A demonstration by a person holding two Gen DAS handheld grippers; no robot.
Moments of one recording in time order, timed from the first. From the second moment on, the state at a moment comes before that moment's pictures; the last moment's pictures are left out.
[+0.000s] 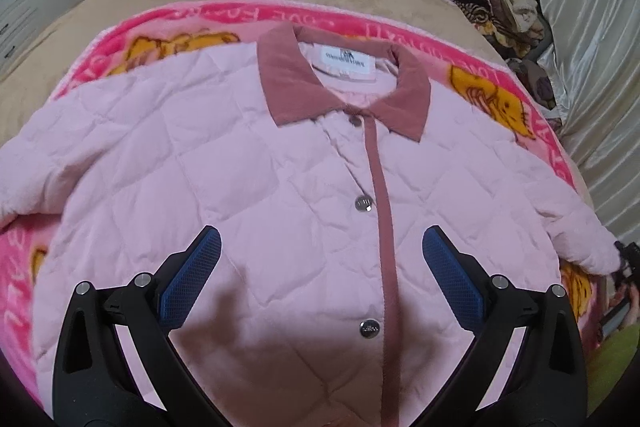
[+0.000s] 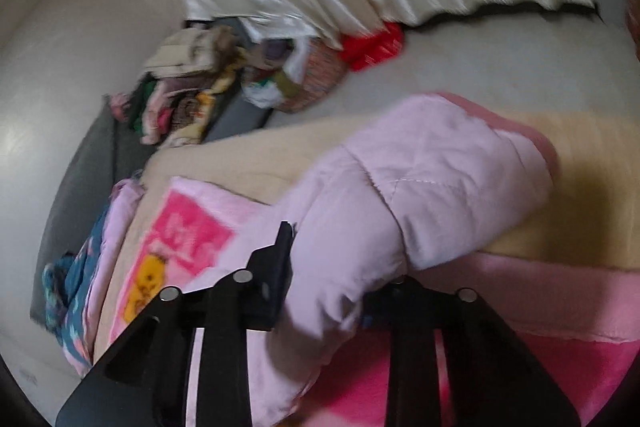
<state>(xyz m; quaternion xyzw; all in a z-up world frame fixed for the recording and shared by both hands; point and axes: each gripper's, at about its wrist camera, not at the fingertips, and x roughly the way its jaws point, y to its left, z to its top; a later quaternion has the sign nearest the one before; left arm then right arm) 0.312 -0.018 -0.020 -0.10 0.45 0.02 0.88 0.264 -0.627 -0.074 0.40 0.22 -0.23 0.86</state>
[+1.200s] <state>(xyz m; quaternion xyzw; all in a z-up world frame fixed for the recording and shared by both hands) 0.288 0.076 0.070 -0.18 0.38 0.02 0.91 0.325 -0.340 0.123 0.14 0.16 0.09 0.97</state>
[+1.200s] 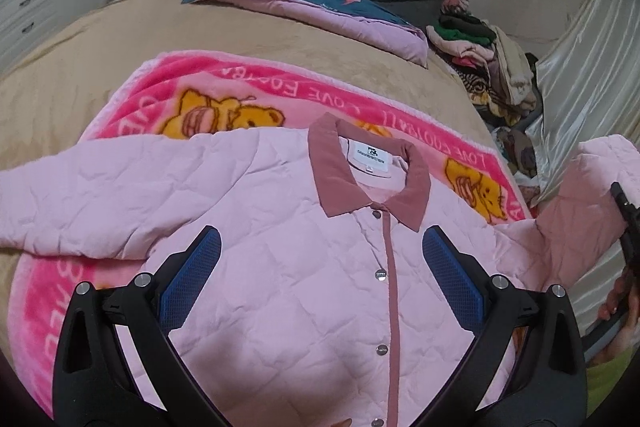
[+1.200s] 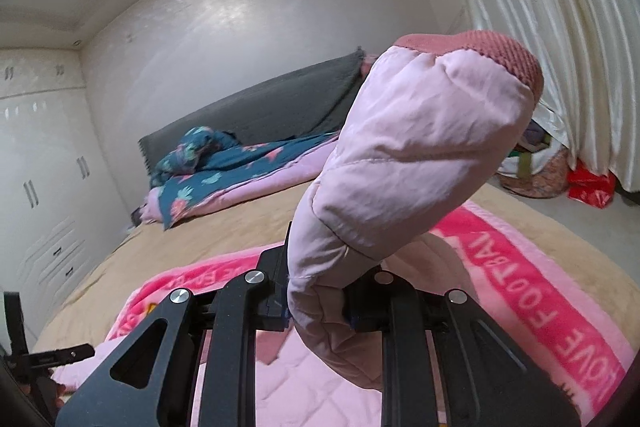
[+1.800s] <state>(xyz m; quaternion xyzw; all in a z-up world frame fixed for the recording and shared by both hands) 0.267 0.132 0.050 -0.24 0.37 0.02 0.90 0.347 -0.201 0.084 0.08 0.21 0.17 0.96</state>
